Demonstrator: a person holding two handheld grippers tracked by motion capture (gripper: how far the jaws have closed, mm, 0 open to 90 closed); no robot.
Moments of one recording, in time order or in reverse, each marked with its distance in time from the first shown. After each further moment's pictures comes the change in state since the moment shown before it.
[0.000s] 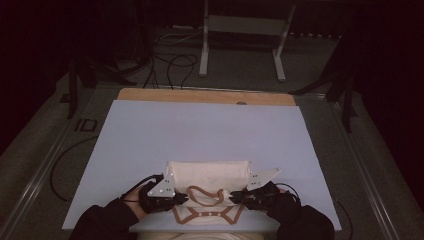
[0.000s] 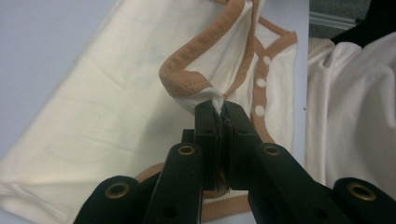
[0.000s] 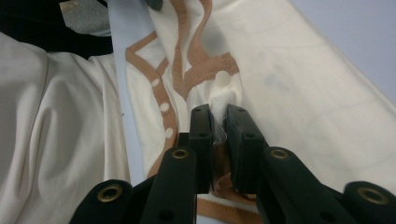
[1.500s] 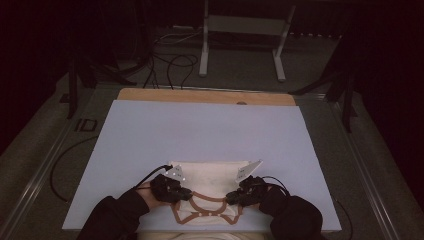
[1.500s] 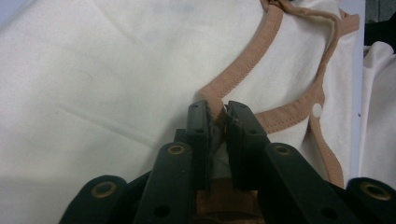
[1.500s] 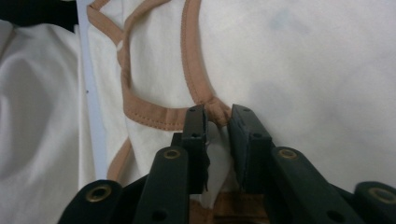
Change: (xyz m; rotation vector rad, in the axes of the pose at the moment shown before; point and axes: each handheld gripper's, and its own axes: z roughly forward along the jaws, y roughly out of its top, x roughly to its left) left arm 0.039 -0.005 0.043 0.122 -0.095 -0.202; right arm -0.032 -0.010 0.044 0.182 0.110 0.132
